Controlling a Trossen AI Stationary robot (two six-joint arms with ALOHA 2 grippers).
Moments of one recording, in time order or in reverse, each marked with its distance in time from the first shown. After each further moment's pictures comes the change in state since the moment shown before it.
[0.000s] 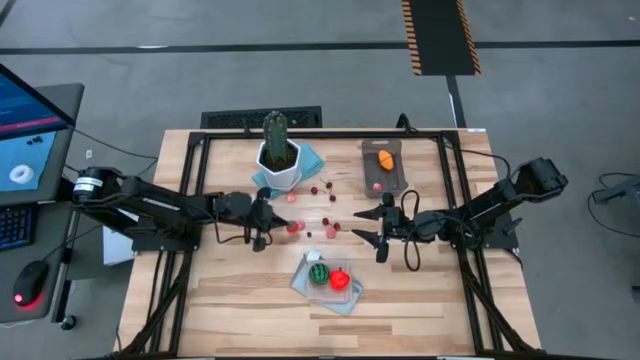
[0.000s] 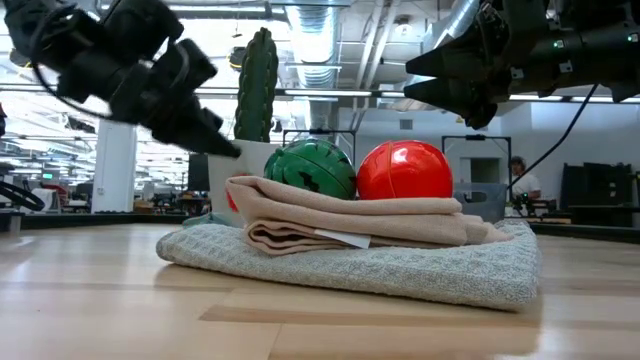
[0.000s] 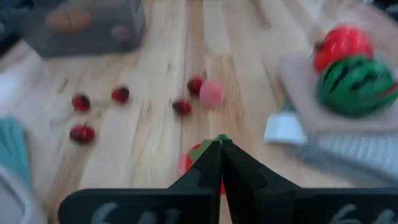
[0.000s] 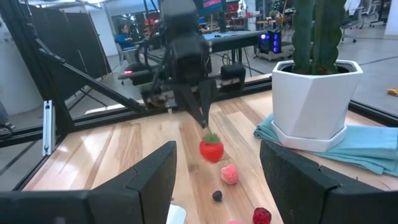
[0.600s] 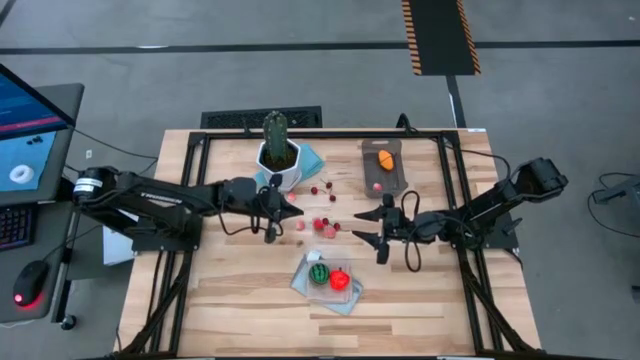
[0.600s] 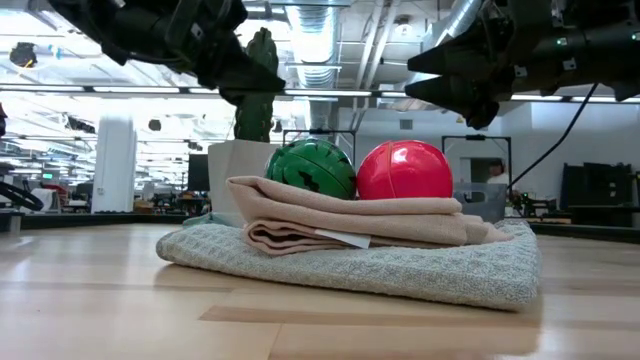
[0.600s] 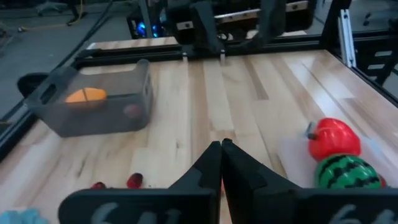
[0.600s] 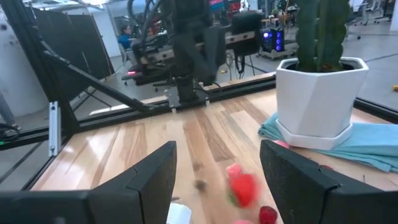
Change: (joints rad) left arm 0.040 0.000 0.229 -0.085 0.046 0.042; right arm 0.010 0.000 0.000 0.000 0.000 0.018
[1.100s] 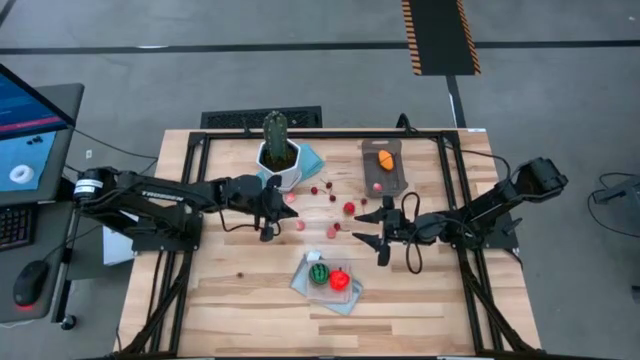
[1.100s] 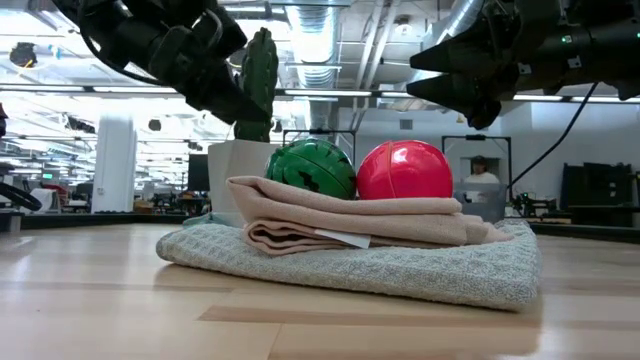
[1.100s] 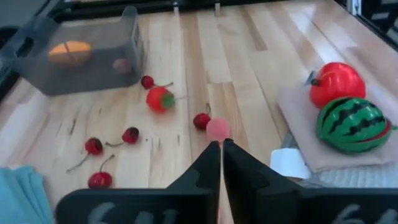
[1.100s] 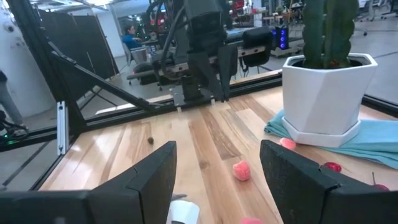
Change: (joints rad) left arm 0.047 0.006 0.005 -0.175 0.066 0.061; right arm 0.017 0.000 0.000 -0.003 0.001 0.016
